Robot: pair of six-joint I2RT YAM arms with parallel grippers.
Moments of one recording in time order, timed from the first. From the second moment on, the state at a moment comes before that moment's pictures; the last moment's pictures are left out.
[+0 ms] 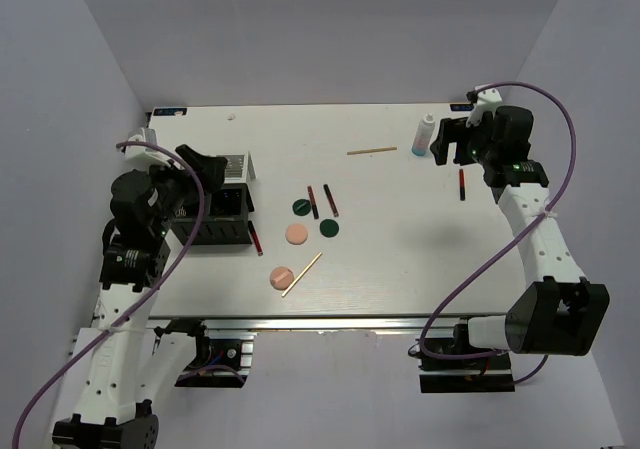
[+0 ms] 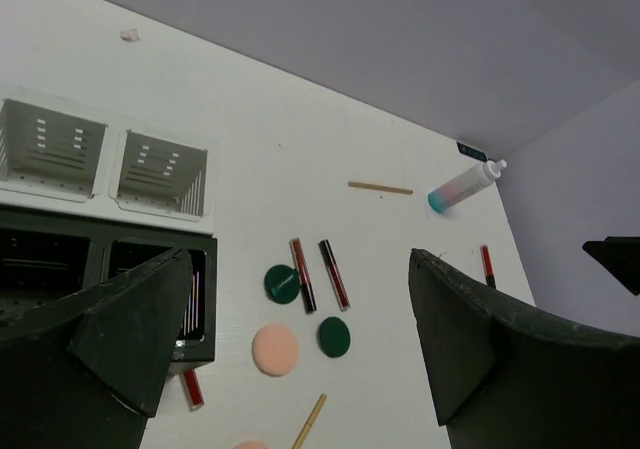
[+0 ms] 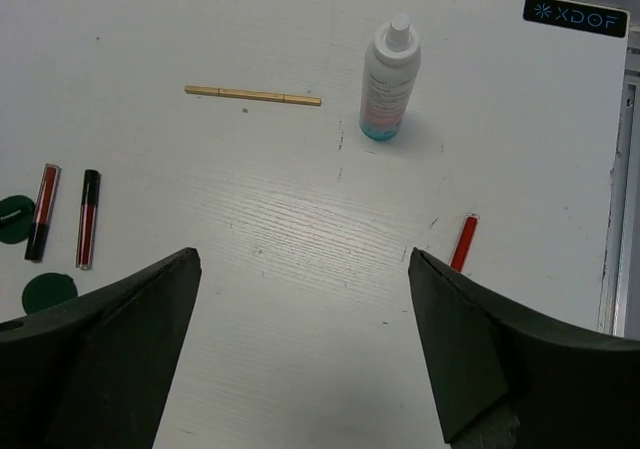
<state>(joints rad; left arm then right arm) -0.09 0.76 1.00 -0.35 0.09 -0.53 0.01 1.32 1.22 -0.32 -0.29 -0.09</state>
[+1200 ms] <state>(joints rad) -0.63 1.43 1.30 -0.54 -0.14 -0.66 0.21 1.12 0.91 -0.32 -0.55 -0.20</state>
